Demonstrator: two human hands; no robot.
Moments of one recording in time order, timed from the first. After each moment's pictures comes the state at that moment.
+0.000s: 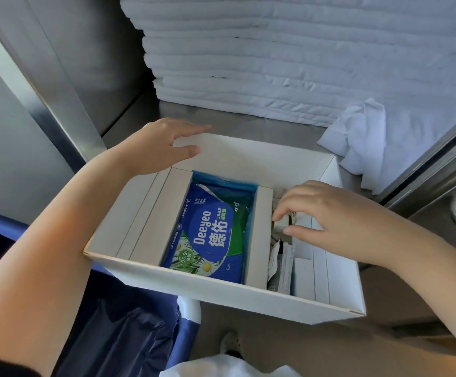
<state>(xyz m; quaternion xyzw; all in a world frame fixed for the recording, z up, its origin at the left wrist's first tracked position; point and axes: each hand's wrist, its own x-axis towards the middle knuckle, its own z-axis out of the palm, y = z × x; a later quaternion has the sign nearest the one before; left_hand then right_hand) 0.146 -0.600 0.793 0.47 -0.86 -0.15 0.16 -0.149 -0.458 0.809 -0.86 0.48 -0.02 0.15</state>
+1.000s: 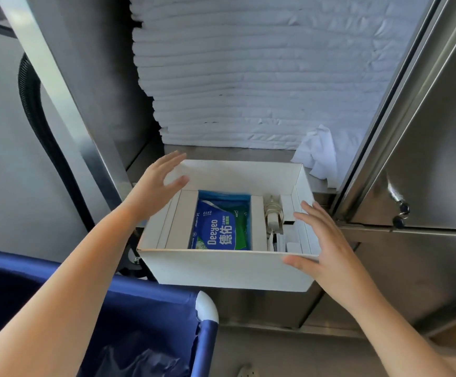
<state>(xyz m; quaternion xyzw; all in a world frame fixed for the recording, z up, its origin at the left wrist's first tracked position) 0.178 -0.529 0.792 0.48 -0.80 -0.21 0.29 -0.117 -0.338 0.758 -0.68 0.63 -0.34 0.13</state>
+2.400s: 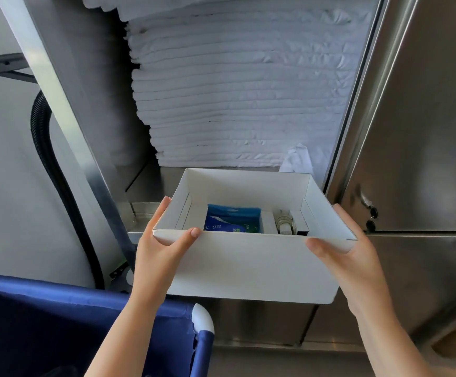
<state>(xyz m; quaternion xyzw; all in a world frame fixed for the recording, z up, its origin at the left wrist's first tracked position) 0.145 -0.386 0.786 0.41 -0.56 -0.45 0.57 -0.130 -0.295 0.783 -0.44 0.53 -0.65 0.31</state>
